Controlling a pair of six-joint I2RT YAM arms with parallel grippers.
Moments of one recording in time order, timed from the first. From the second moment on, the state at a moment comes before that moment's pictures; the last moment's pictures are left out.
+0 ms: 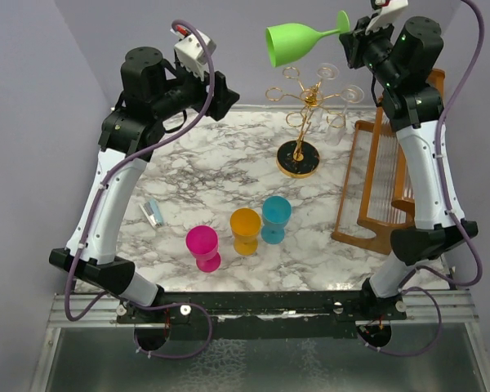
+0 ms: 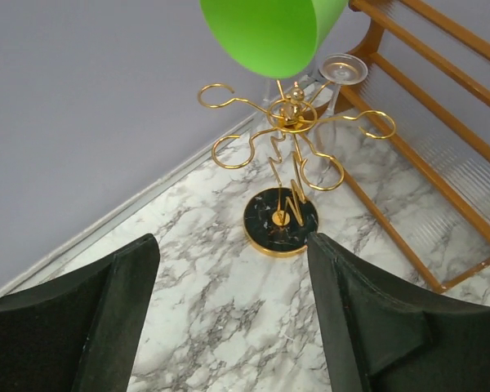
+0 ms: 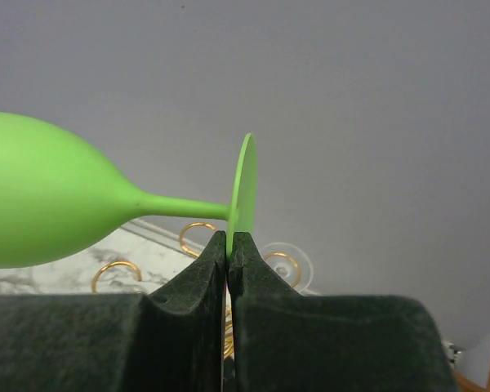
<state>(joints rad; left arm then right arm) -0.37 1.51 1.98 -0.59 0.43 0.02 0.22 1.68 2.17 -0.41 -0.17 -0.10</state>
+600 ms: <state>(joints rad) -0.33 1.47 1.90 -0.61 0.37 0.08 0.22 1.87 2.33 -0.29 0.13 -0.44</state>
